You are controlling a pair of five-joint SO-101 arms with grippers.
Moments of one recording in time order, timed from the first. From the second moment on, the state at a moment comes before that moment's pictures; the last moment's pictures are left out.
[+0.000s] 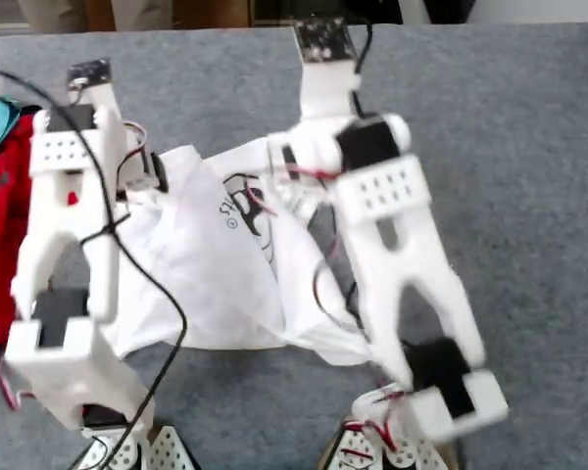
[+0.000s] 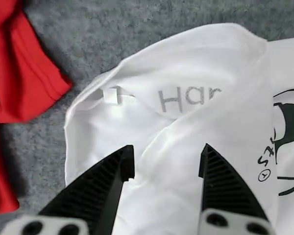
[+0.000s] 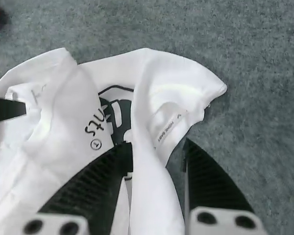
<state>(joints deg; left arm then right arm) -8.4 14.9 -11.5 84.2 -0.5 -23.0 0.9 -12.2 80.0 -19.6</state>
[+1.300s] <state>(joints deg) -12.5 13.4 -3.5 99.8 -9.2 -20.7 69.3 -78.1 100.0 -27.3</state>
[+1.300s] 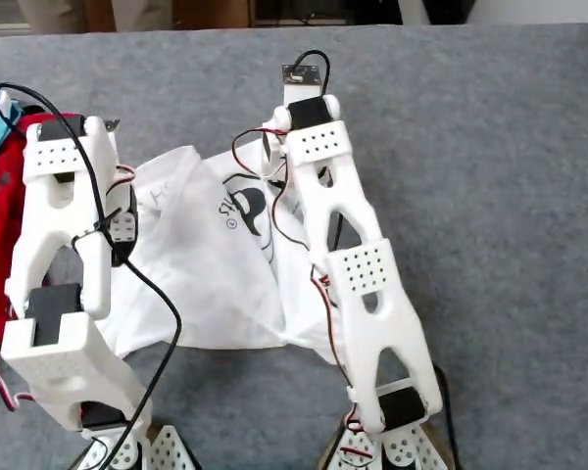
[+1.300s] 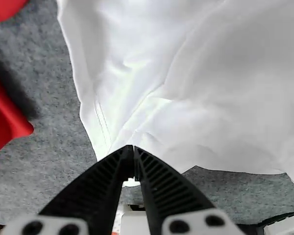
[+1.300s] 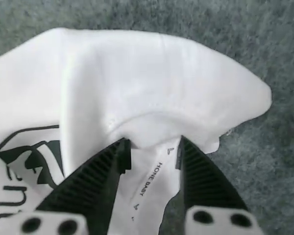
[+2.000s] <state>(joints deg) -12.5 13.2 -2.8 99.8 -9.2 -11.2 59.5 -92.1 101.1 -23.4</state>
